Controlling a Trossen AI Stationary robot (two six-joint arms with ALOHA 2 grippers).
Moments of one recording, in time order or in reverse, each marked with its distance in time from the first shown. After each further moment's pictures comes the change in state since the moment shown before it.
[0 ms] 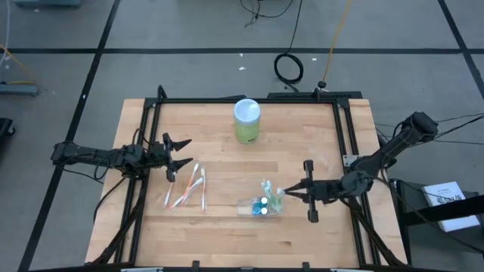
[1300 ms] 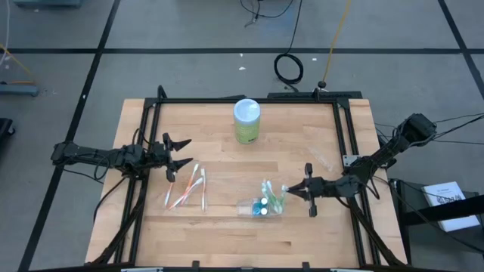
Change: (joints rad) left arm 0.000 0.000 0.000 0.000 0.000 0.000; right arm -0.003 0.069 -0.425 0.403 0.001 0.306
